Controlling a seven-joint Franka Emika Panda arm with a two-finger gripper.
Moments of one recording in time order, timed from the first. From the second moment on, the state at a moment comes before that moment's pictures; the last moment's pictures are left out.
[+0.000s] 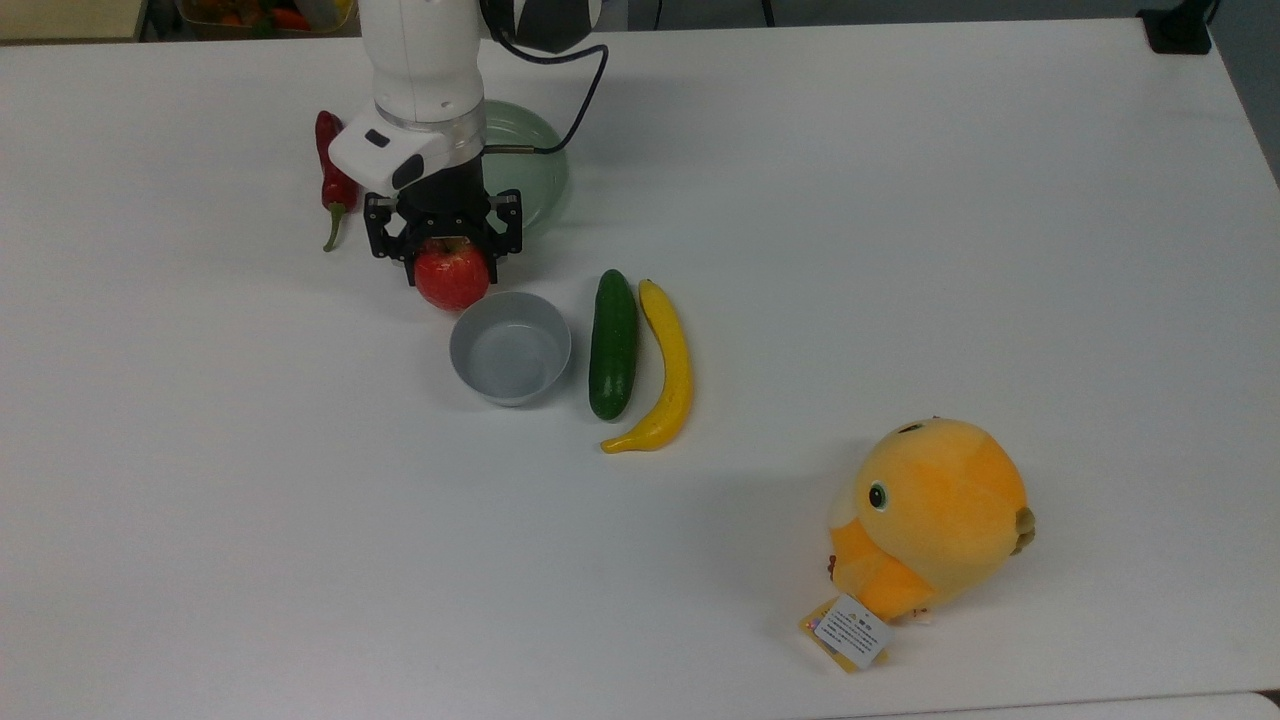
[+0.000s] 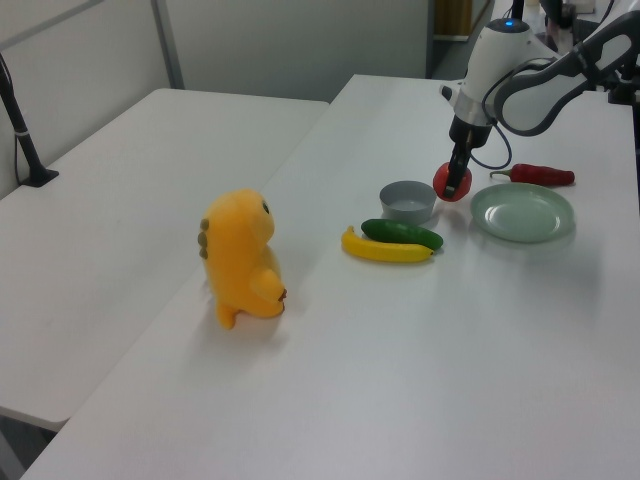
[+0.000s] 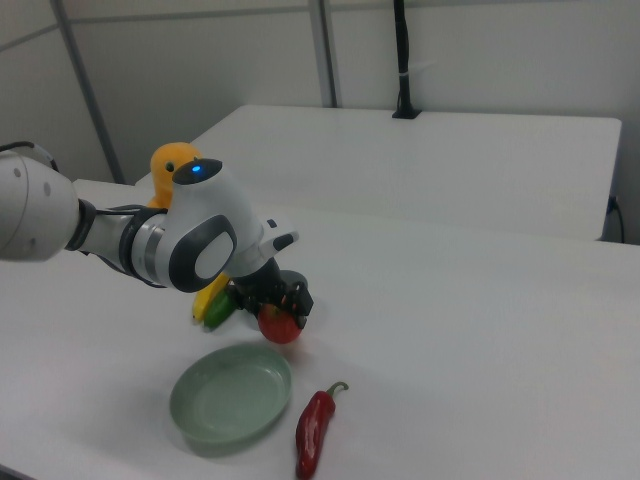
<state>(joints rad) 0.02 0.20 -0.07 -2.14 -0.04 2.59 -0.22</state>
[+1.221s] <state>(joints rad) 0.02 0.22 -0.06 -2.14 -0.04 2.60 -0.23</state>
